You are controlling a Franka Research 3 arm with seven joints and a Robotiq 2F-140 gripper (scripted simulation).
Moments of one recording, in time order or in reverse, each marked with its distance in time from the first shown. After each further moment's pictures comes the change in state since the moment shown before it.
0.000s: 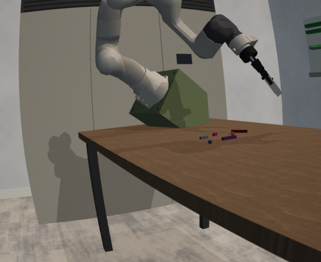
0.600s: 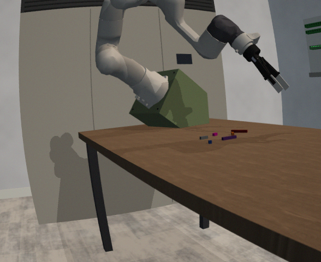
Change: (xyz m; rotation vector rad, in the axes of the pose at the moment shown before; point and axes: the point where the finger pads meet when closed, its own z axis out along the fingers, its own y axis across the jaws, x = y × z) arm 0.028 -0.012 0.001 0.021 0.072 0.215
